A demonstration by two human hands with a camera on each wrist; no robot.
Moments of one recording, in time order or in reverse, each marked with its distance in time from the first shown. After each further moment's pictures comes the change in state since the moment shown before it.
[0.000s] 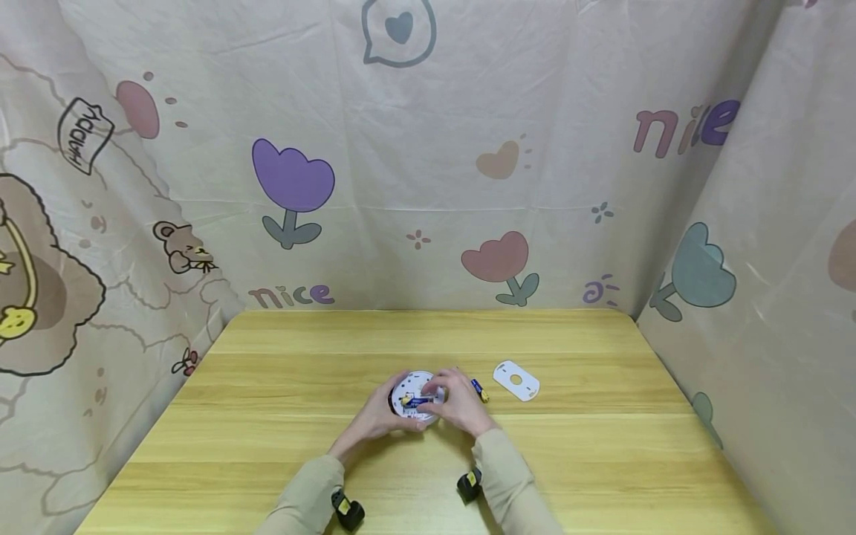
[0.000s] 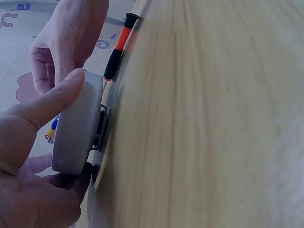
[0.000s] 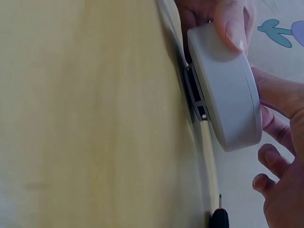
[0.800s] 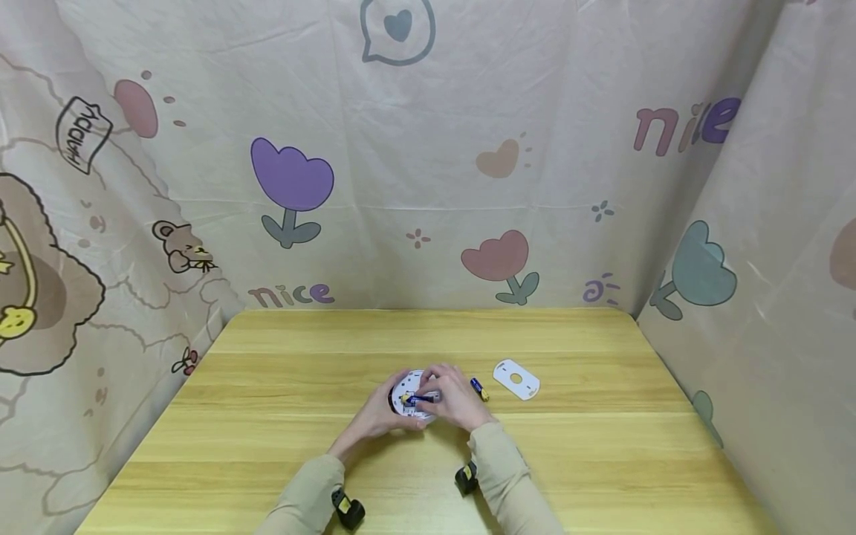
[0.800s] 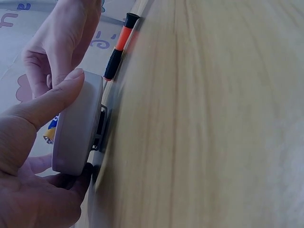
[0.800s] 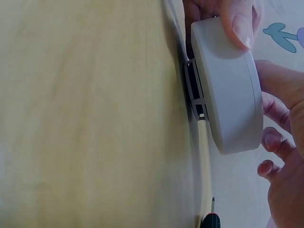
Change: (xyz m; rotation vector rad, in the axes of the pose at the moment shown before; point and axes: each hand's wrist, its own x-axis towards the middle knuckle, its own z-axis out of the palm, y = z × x) left_hand 0.001 0.001 0.000 -0.014 -0.004 -0.011; right_hand 0.006 0.000 -0.001 -0.135 -0.058 -0.220
